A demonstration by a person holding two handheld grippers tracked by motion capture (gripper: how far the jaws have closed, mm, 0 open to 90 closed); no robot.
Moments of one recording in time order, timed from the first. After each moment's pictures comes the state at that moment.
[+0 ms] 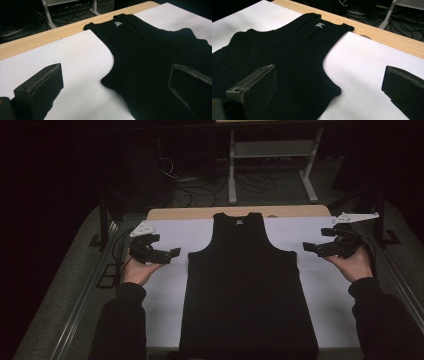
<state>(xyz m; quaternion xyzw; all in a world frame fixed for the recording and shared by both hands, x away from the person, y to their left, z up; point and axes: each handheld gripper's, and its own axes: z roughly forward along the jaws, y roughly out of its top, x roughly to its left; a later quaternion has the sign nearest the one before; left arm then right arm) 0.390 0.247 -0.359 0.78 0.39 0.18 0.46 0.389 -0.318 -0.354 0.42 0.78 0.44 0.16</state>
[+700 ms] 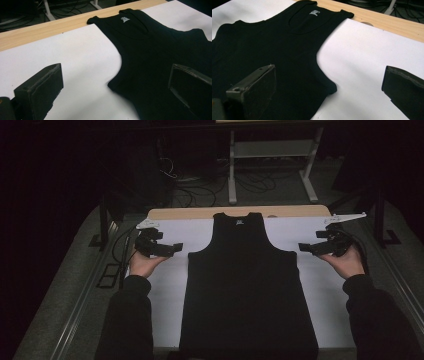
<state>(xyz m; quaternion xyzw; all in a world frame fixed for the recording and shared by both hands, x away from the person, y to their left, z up) 0.421 0.244 -0.372 0.78 0.41 0.15 0.45 0.415 -0.319 -0.382 0.44 0.78 0.42 0.13</state>
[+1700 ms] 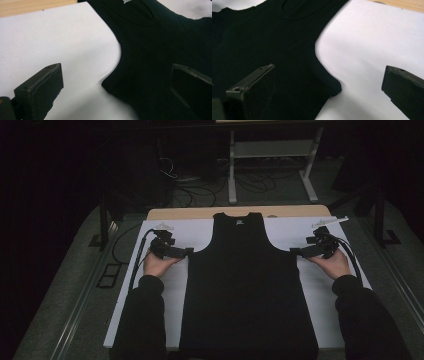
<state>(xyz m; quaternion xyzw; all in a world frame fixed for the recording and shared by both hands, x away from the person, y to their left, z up) 0.446 0.218 -0.417 0.80 0.43 0.10 0.42 0.437 -0.305 -0.420 0.45 0.79 0.40 0.09</state>
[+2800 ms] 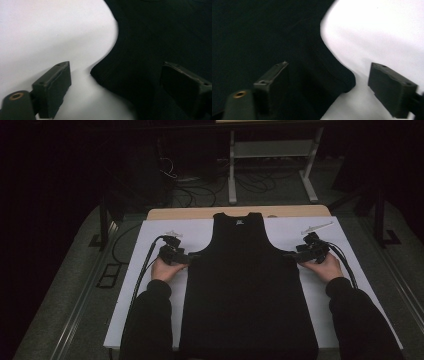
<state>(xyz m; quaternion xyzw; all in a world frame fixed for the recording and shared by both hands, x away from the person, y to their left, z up) 0.451 0.204 -0.448 0.81 0.44 0.05 0.40 0.443 -0.289 -0.446 0.44 0.82 0.36 0.07</state>
